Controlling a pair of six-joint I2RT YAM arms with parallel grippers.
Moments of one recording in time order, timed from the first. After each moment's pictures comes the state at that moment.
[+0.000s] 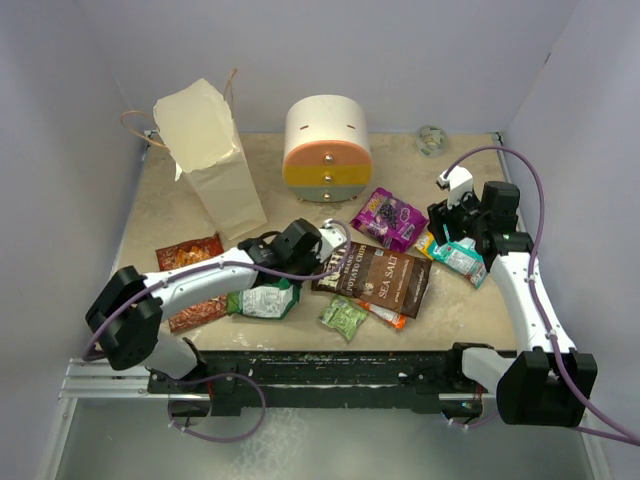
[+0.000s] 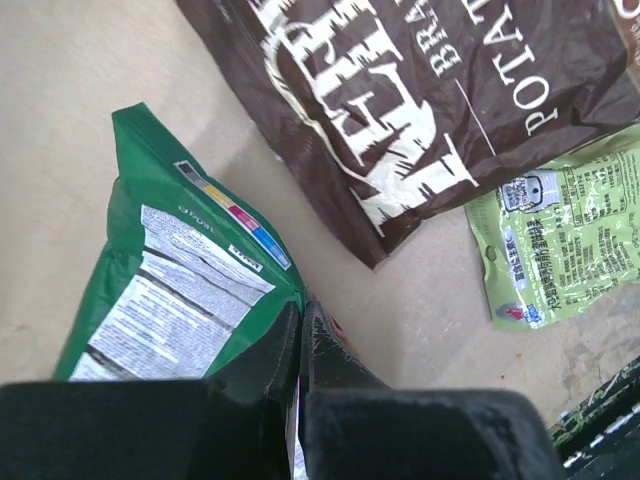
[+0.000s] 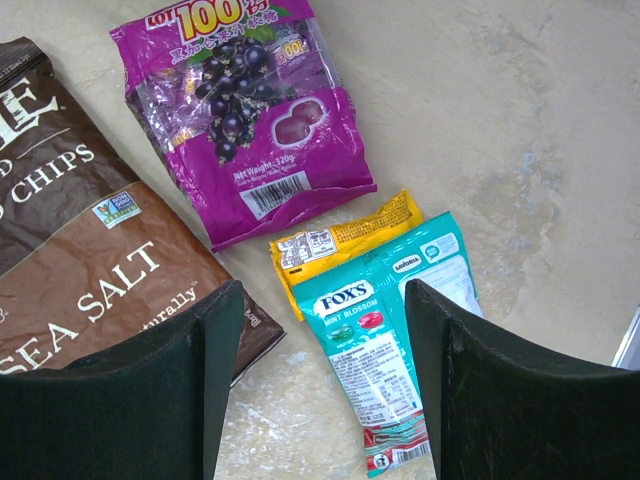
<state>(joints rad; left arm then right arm) -0.88 1.49 0.96 -0.42 -0.11 0.07 -0.06 1.11 0.89 -0.43 -0.36 -0.45</state>
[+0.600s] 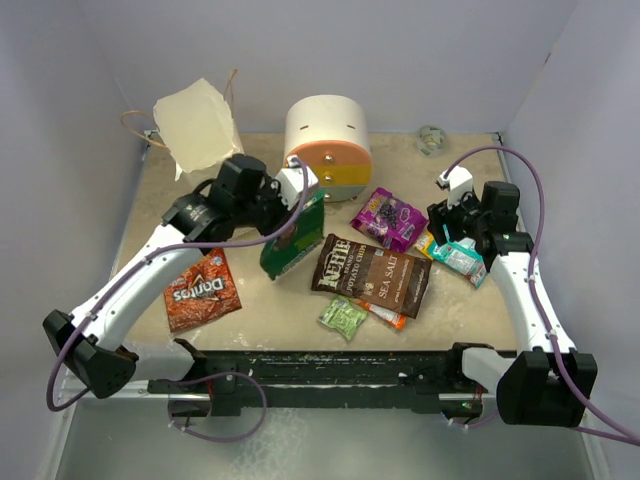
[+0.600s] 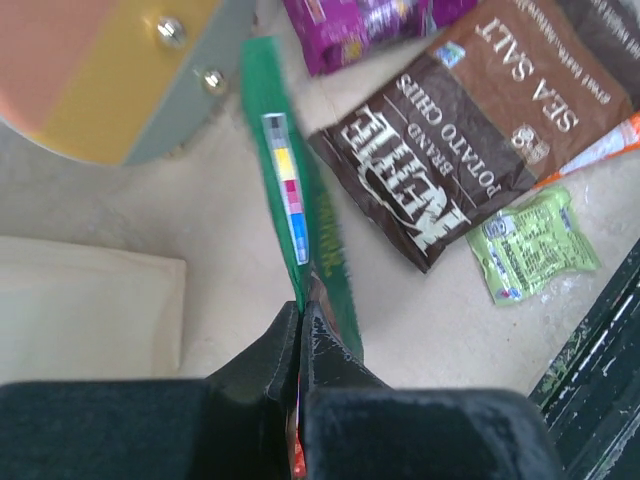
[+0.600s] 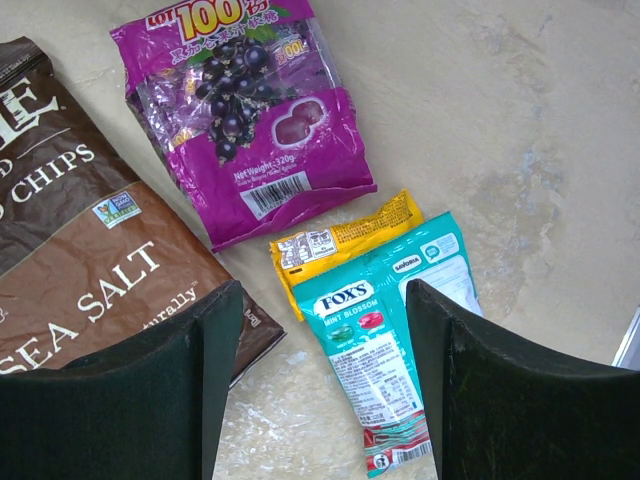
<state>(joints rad) -0.65 1.29 1.34 -0.73 0.15 0.28 -0.06 1.11 0.89 -0.43 -0.36 -0.45</state>
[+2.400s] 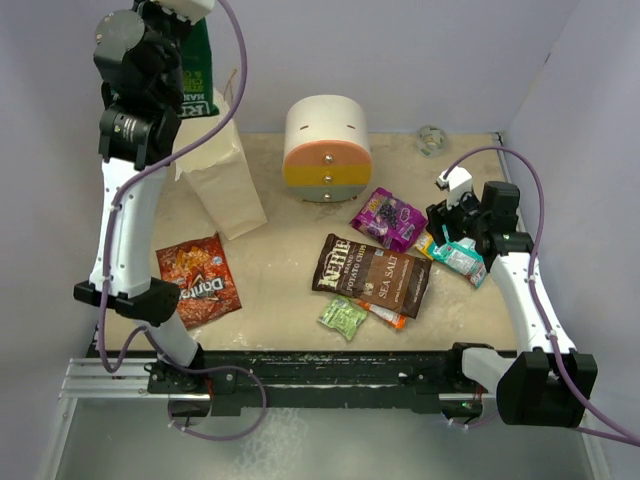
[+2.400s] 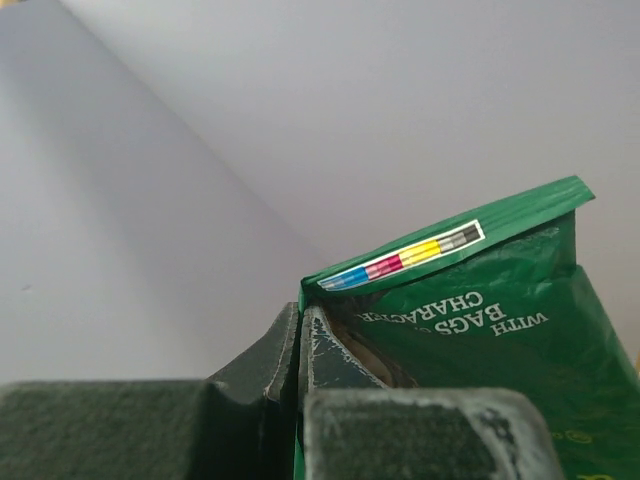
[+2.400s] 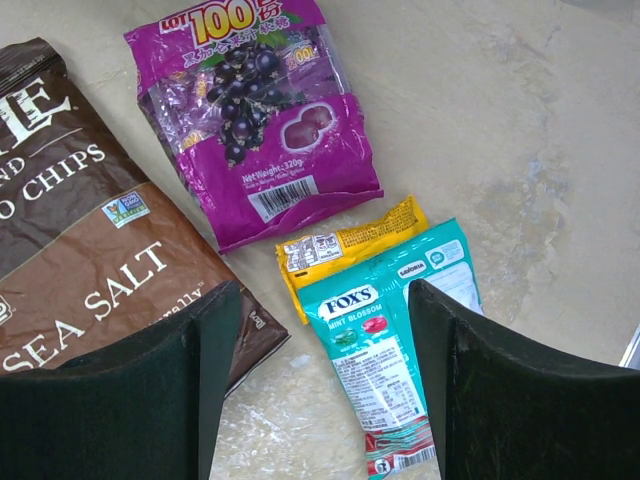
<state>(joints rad) -0.31 1.69 2.44 -0.39 -0.47 0.87 -0.06 1.10 0.89 -0.43 -0.39 -0.45</state>
